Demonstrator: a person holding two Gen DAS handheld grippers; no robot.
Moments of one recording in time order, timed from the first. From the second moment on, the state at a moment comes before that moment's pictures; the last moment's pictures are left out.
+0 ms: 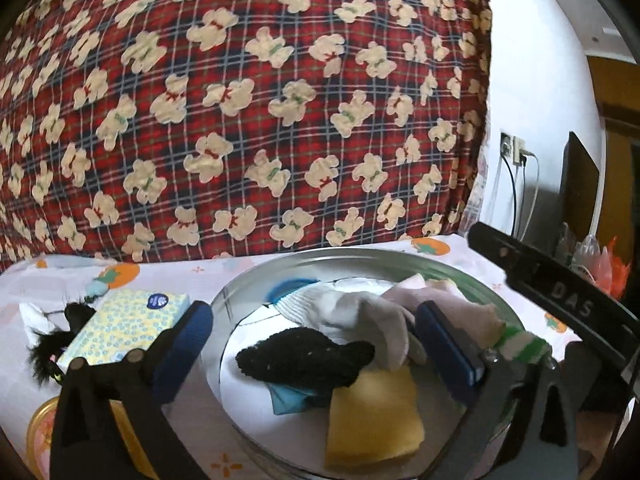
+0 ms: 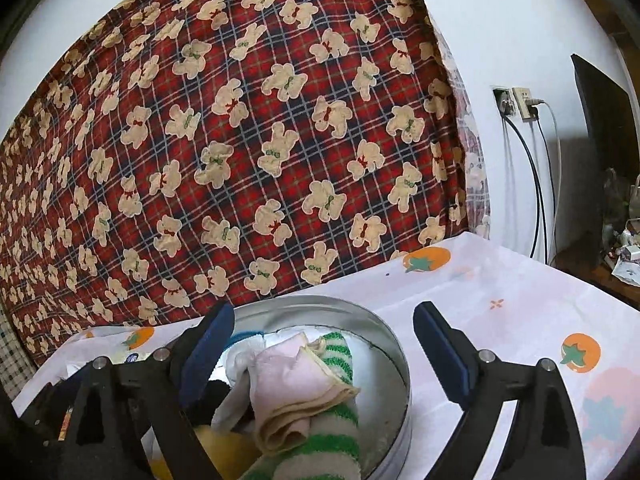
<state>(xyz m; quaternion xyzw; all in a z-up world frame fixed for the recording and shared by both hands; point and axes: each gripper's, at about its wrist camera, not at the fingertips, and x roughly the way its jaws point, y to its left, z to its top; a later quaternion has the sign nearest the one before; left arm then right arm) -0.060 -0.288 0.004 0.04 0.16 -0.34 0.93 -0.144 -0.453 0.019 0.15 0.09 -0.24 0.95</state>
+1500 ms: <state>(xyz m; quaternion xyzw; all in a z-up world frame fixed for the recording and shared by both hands) -0.088 -0.215 0.010 0.03 0.12 -0.31 0.94 -0.171 -0.369 0.021 0.10 0.03 -0.25 0.96</state>
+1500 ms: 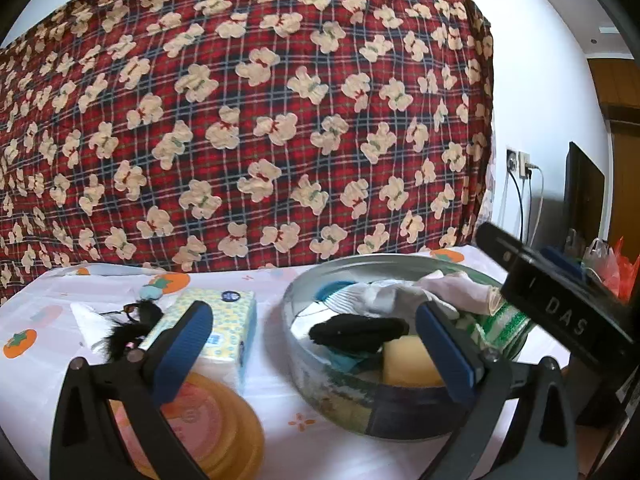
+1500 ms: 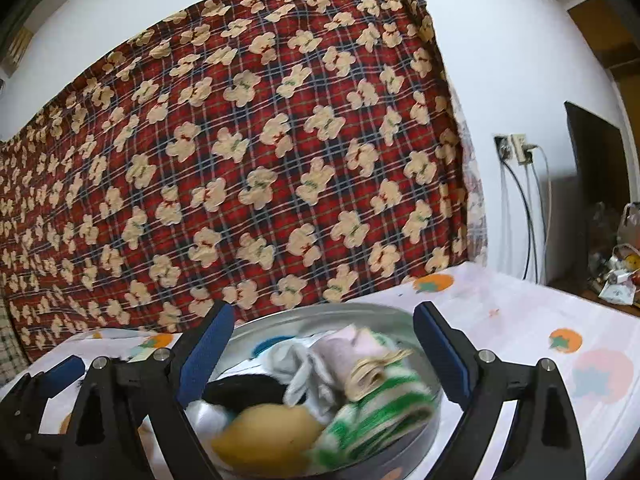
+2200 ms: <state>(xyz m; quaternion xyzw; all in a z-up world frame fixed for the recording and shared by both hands) -0.058 -0.126 0.010 0.00 0.12 -0.25 0.96 -0.126 -0.275 0.016 0.10 0.04 -0.16 0.98</state>
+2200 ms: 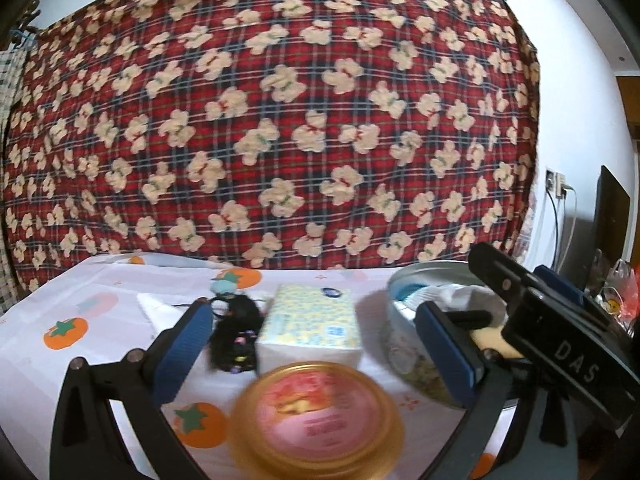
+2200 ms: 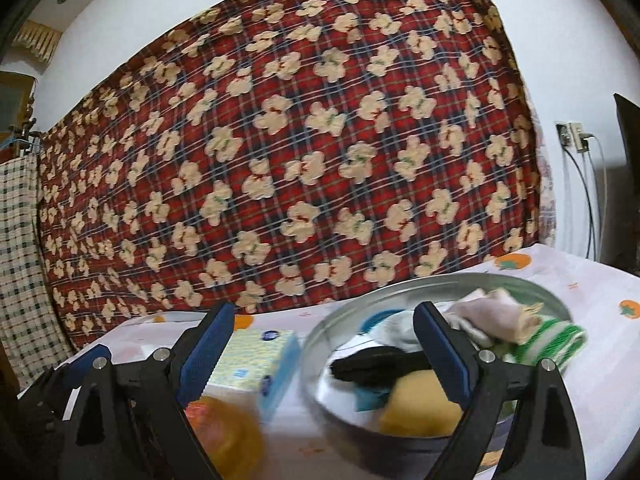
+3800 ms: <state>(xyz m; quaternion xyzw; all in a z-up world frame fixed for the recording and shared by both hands) 0.127 0.050 -0.024 -0.13 0.28 -0.01 0.95 0.130 -0.165 -0.020 0.03 0.46 -0.04 0.89</state>
